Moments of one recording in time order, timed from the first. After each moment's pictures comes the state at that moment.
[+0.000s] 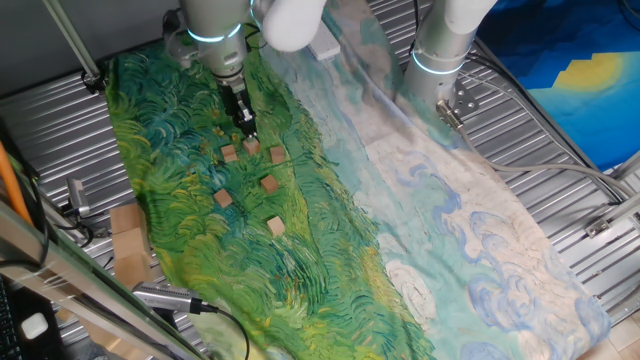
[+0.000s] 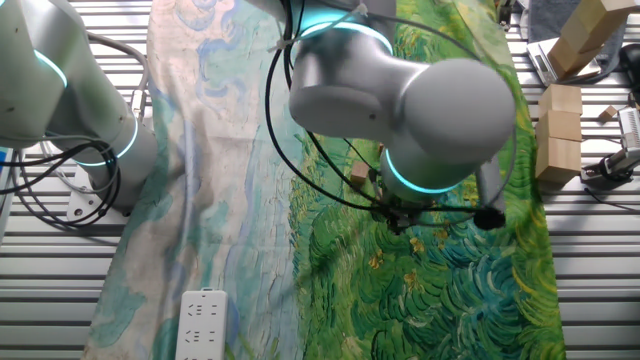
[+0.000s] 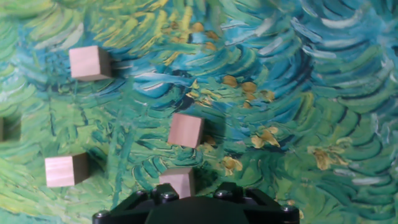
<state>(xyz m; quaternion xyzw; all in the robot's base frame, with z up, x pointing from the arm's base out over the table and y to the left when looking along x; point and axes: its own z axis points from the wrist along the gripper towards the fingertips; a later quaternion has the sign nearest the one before) 0.484 -0.086 0.045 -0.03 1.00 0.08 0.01</state>
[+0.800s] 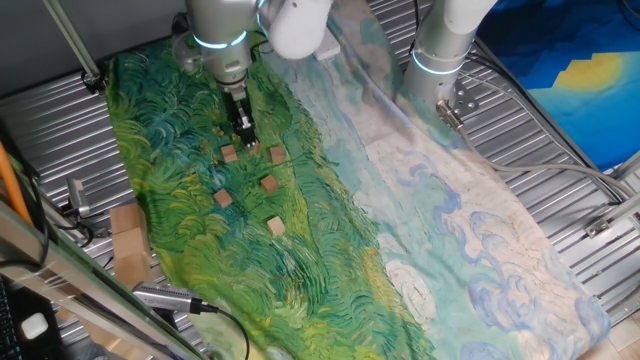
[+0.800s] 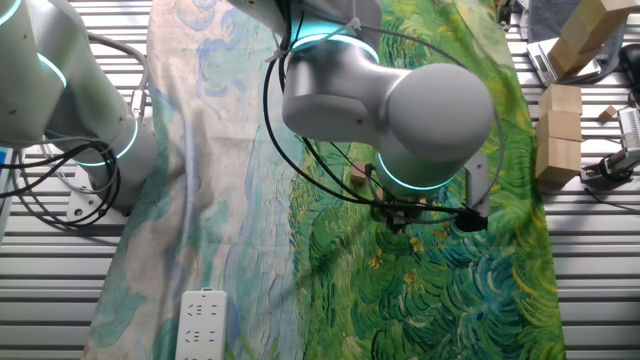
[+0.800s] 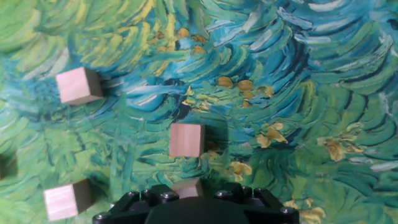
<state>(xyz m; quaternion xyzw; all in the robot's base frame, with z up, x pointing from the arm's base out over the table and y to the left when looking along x) 0.493 -0.075 0.023 0.02 1.00 0.07 0.02</state>
